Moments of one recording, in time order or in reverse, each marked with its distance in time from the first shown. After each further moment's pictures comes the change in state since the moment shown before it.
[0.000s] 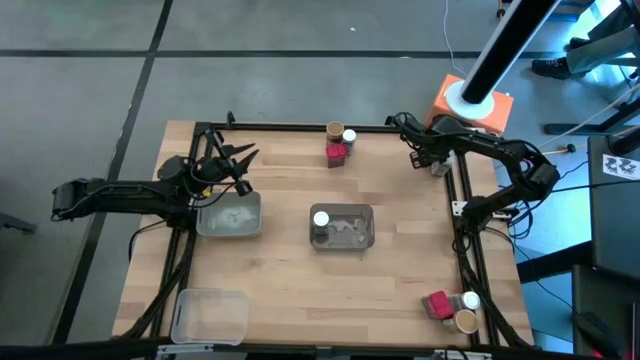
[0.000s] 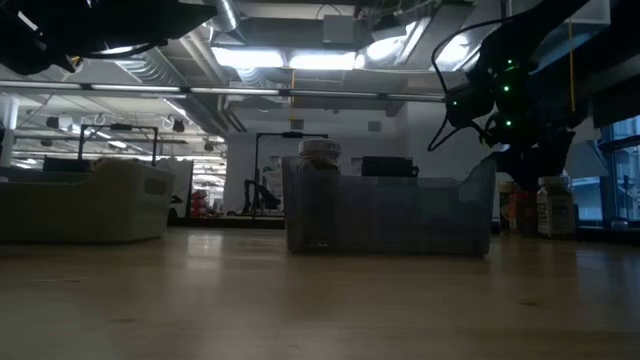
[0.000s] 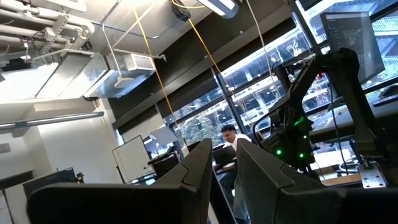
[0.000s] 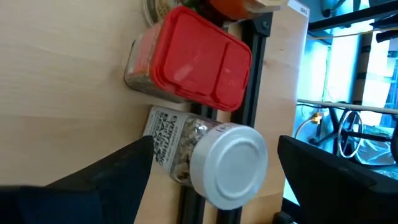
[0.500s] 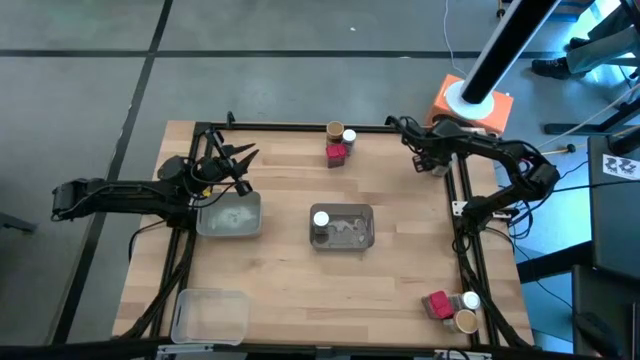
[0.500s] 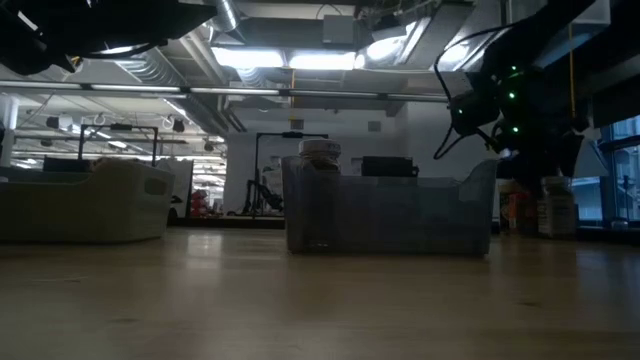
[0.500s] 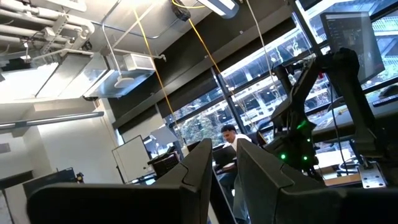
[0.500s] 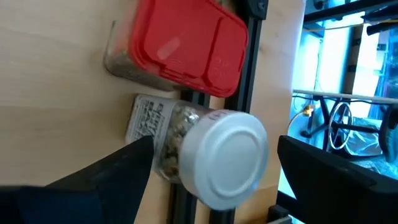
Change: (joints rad) left arm 0.000 0.000 0.000 0.000 0.000 0.000; right arm -0.012 0.000 -0.063 0.019 0.014 0.013
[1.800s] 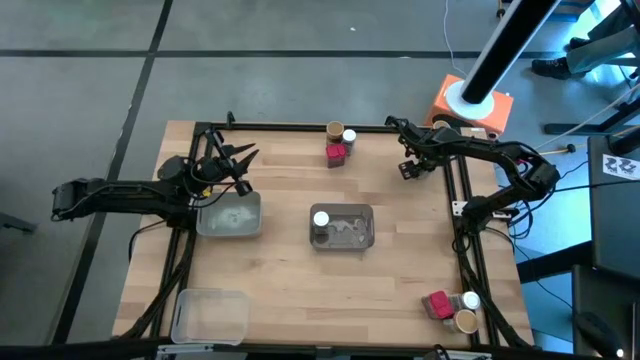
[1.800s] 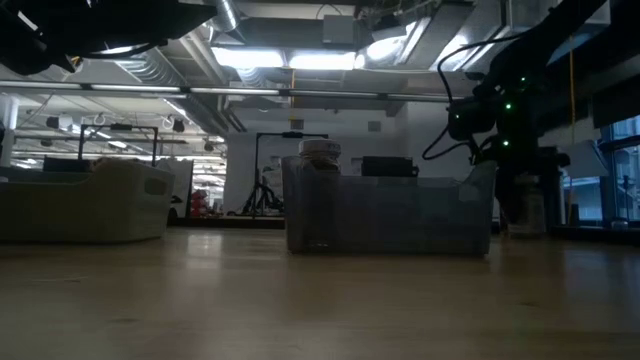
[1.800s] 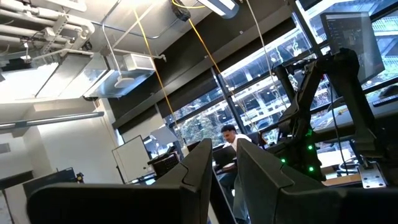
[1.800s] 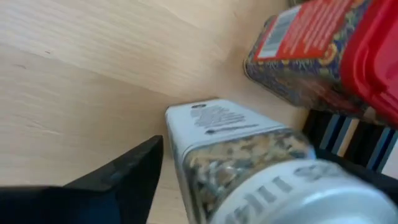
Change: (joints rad) left arm 0.000 0.000 0.000 0.000 0.000 0.000; right arm 0.003 0.000 -0.093 0.307 -0.303 -0.233
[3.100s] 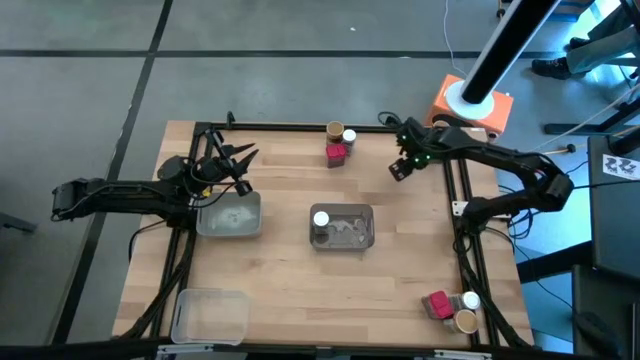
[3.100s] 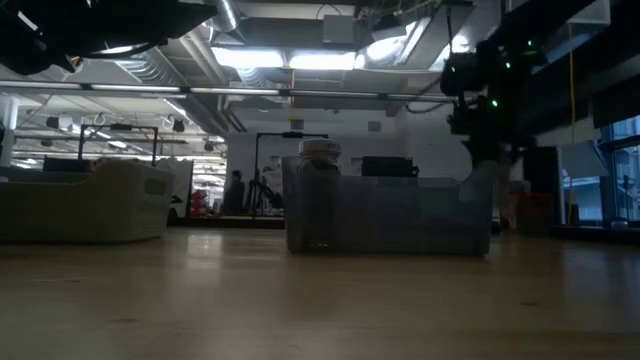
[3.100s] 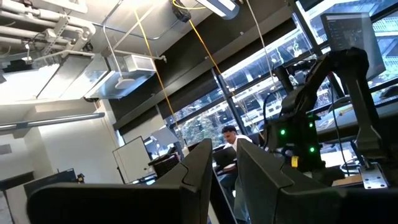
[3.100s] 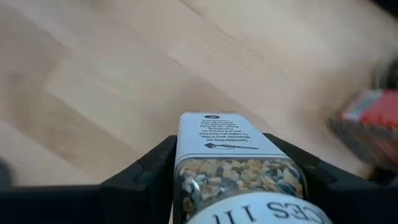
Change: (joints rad) left arm 0.000 0.000 0.000 0.004 0.000 0.004; right arm 0.151 -0.147 0.103 0.009 -0.194 -0.118
